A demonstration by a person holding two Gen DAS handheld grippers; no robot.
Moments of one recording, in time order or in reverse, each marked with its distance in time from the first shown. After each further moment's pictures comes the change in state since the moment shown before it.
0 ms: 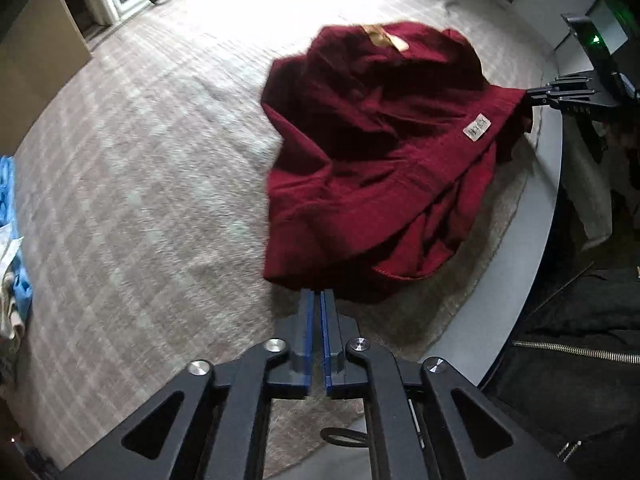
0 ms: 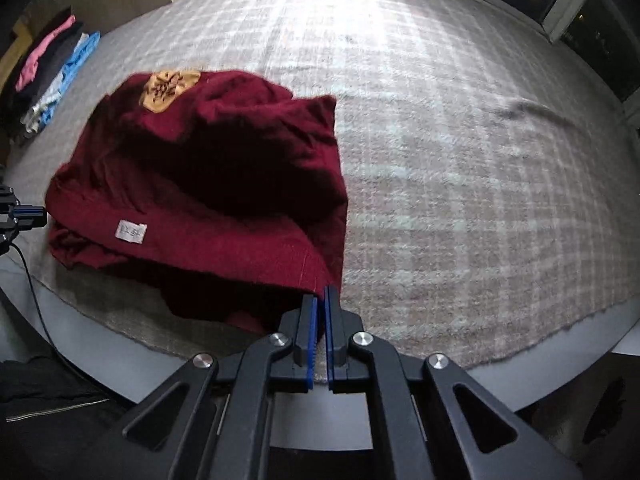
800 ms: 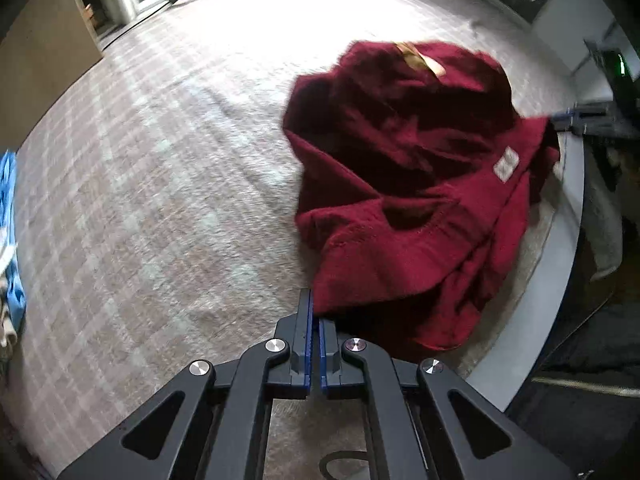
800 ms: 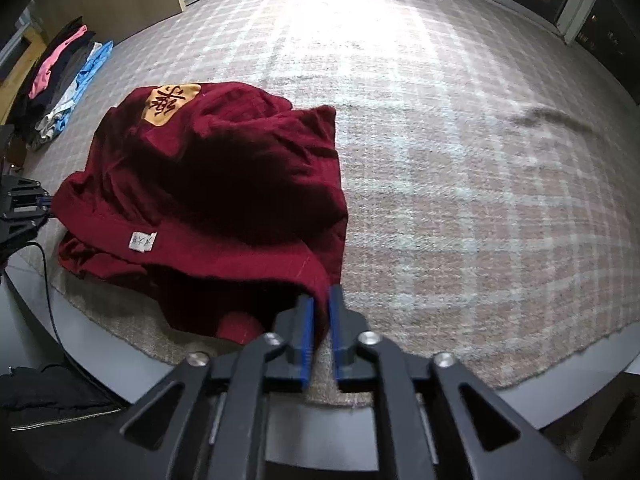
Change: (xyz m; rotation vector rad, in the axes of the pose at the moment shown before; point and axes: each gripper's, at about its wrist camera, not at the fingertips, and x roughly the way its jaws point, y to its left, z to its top) left arm 0.020 0.011 0.036 -0.109 -0.054 0.024; right arm 0.005 -0.027 0.003 -0.012 -0.035 0.073
